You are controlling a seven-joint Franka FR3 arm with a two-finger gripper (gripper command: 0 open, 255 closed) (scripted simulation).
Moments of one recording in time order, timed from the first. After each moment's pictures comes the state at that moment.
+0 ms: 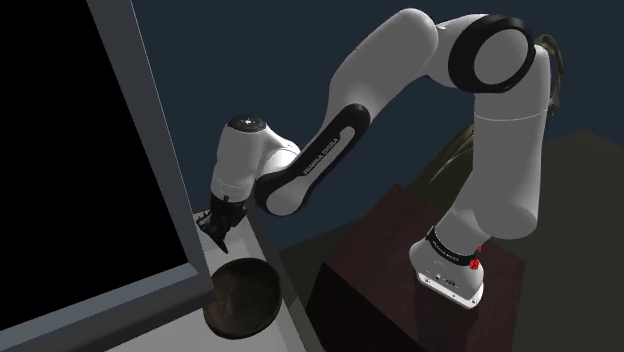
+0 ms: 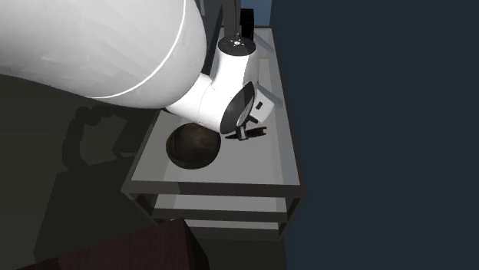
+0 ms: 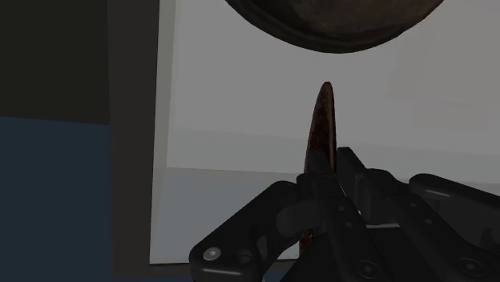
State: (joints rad) arm 0.24 0.50 0.47 -2.07 -0.20 2.73 0.91
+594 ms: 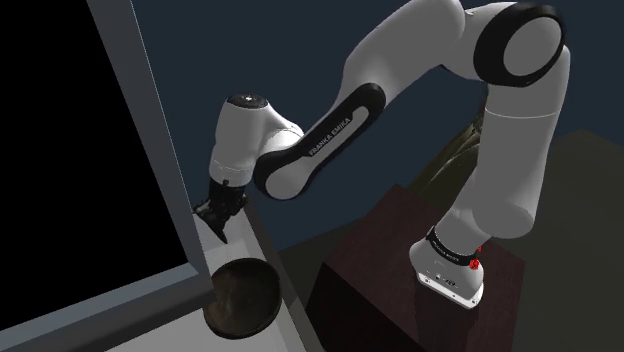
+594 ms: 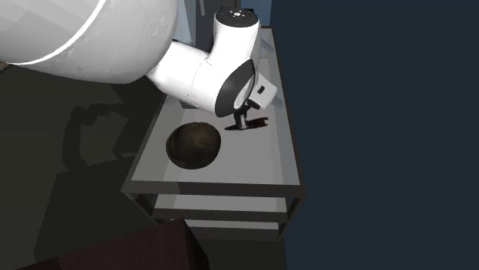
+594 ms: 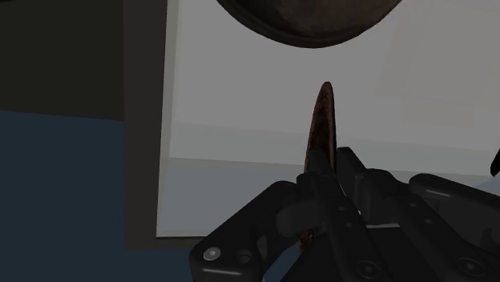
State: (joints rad) arm 0.19 0.40 0.53 -2.08 -0.14 2.65 0.88
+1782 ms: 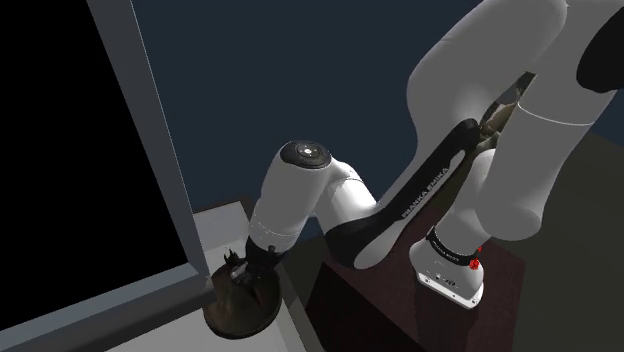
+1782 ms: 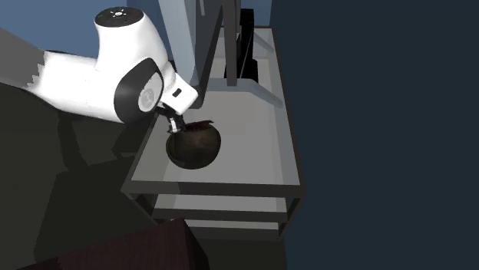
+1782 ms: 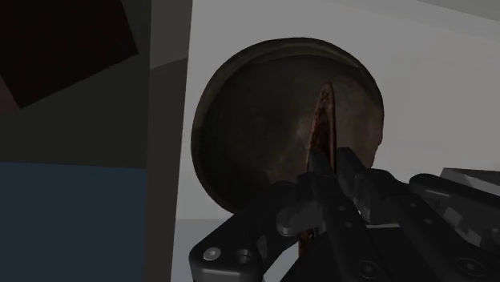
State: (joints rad) arm 0.31 0.15 0.66 -2.41 -0.08 2.78 1.13
